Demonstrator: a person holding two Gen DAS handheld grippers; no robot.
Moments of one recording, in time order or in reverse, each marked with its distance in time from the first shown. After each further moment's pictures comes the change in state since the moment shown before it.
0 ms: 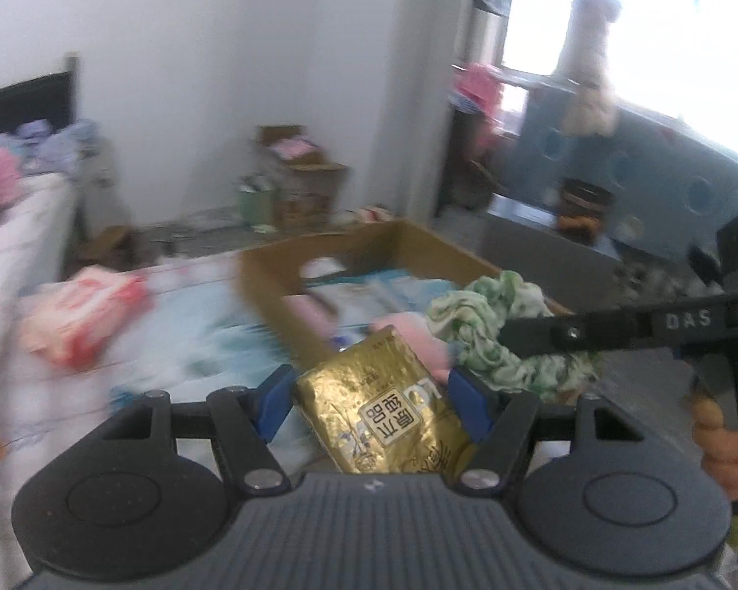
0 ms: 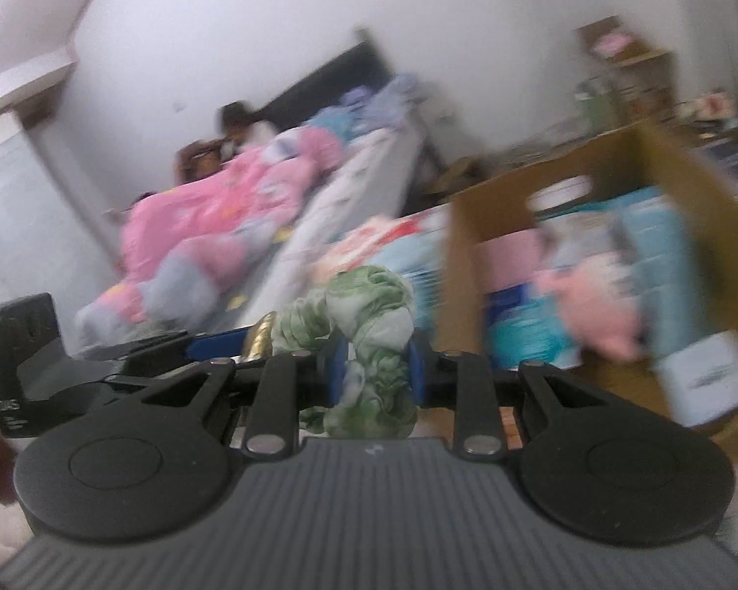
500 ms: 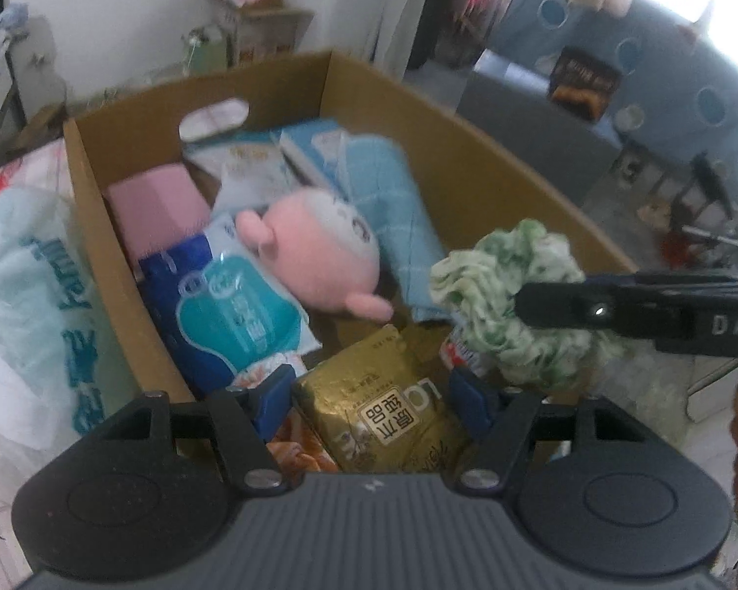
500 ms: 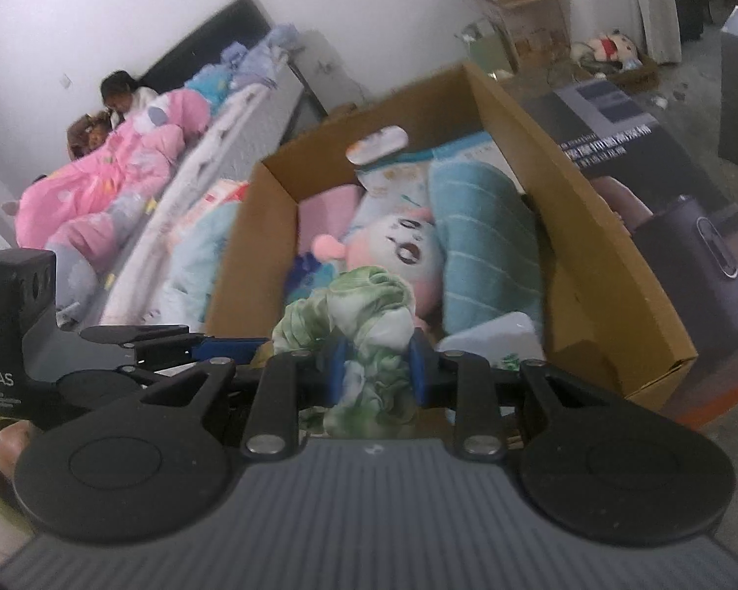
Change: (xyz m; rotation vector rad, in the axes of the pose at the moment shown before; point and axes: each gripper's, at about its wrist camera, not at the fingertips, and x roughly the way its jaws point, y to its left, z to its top) left arm 0.181 -0.053 0.002 -0.044 0.398 -0.039; right arm 0.019 -0.127 0.002 0.082 0.159 -0.218
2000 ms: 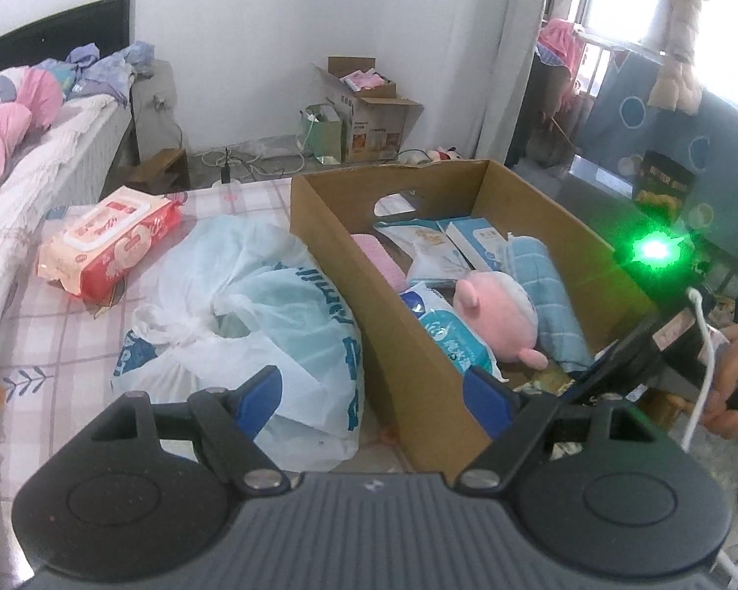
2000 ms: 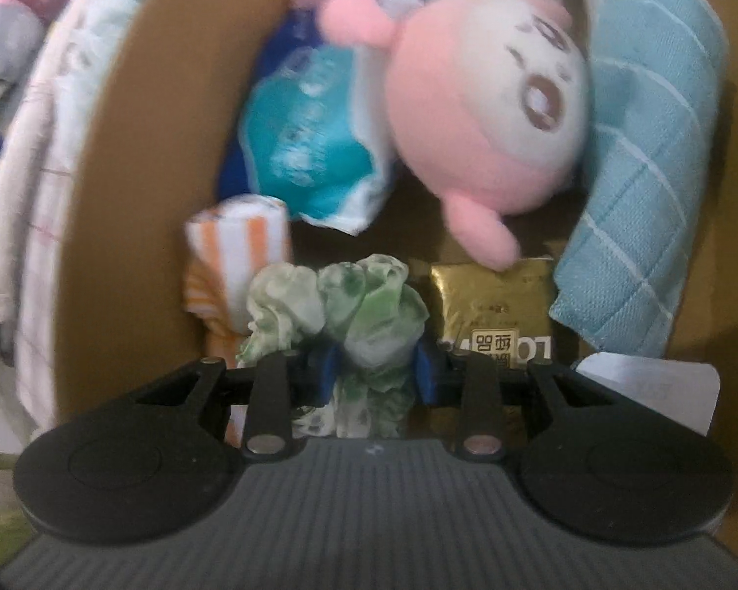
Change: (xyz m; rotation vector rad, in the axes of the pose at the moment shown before) left arm -0.109 0.088 -0.044 -0.124 -0.255 0.172; right arm 0.175 0.043 0.020 -0.244 0.699 -0.100
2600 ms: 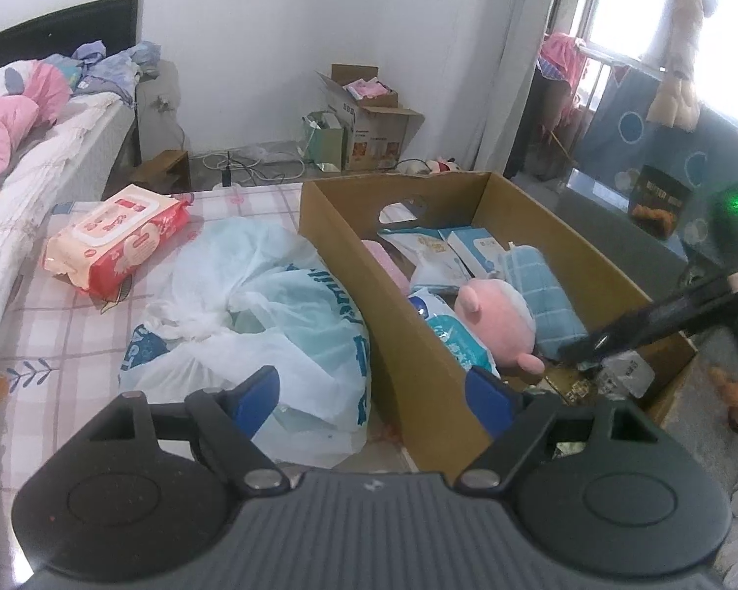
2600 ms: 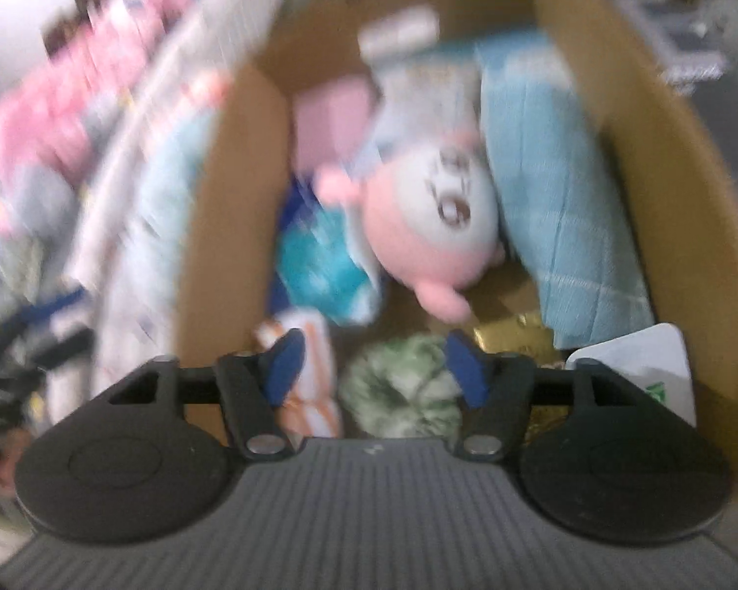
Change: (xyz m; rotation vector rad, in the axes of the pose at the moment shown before) left arm -0.014 0.010 -0.006 -0.032 -0.025 -0.014; right arm -0.114 -0.020 -0.044 0.210 -0.428 0.119
